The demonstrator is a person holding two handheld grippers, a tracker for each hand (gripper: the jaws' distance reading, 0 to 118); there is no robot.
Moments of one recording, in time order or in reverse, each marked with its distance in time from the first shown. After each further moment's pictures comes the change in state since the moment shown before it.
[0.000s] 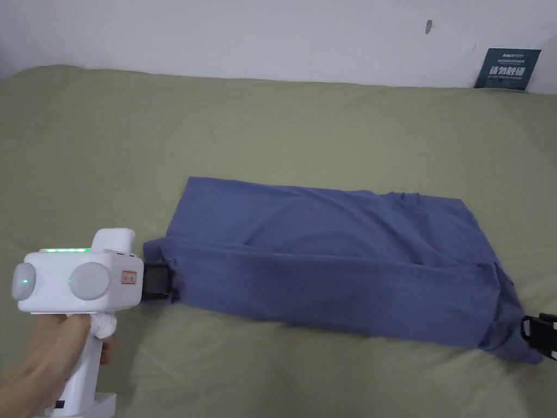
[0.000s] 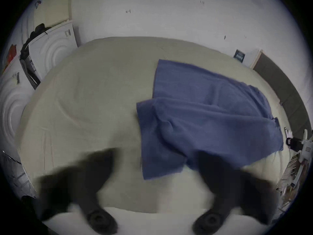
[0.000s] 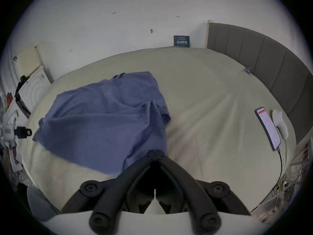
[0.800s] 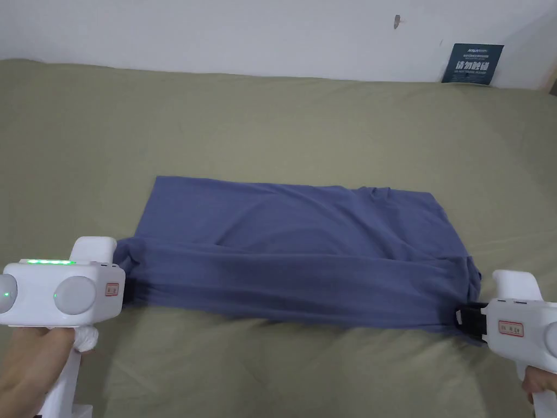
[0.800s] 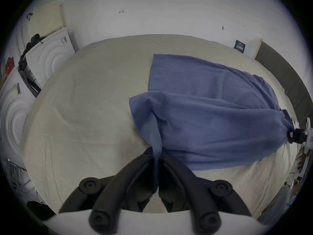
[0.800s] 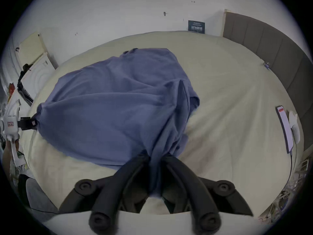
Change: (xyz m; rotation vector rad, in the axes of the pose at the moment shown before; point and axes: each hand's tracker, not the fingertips) left arm 0.005 -0.002 -0.014 0.014 0.037 -0.065; right arm -0.003 0.008 -0.040 -0.080 0.055 0.061
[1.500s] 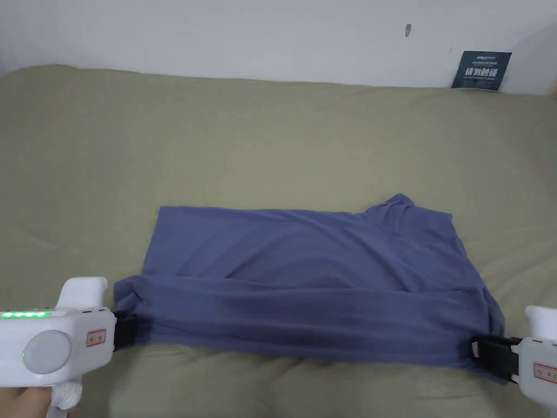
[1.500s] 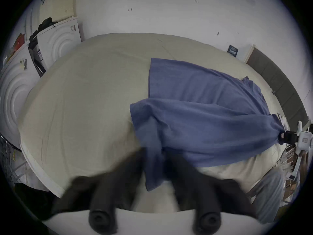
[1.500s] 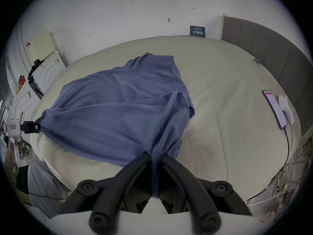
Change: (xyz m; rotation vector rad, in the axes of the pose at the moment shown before) left arm -0.037 -0.103 0.071 0.004 -0.097 0.077; right arm -0.019 -0.079 0.075 0.014 0.042 -0.032
